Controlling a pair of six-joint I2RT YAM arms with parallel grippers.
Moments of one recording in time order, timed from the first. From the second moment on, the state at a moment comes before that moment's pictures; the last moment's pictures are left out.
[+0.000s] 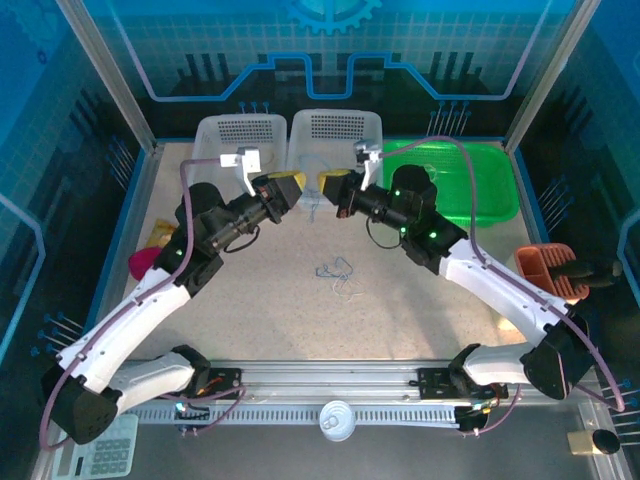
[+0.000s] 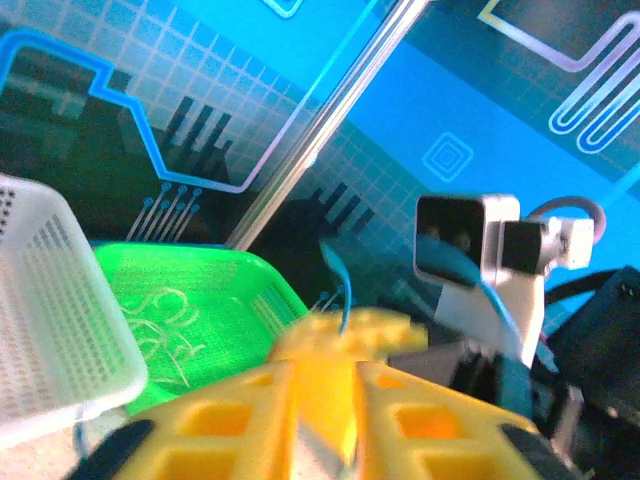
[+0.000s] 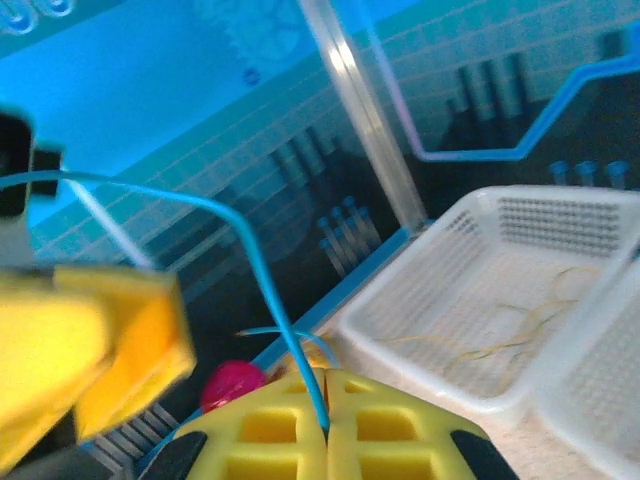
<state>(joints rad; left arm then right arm) -0.52 1.04 0.97 0.14 0.28 -0.67 0.64 1.30 1.15 0.11 -0.25 0.43</state>
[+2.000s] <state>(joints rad) -0.51 1.00 0.74 -0.12 0.17 -0.65 0.56 1.35 0.95 -0.24 -0.07 0.38</state>
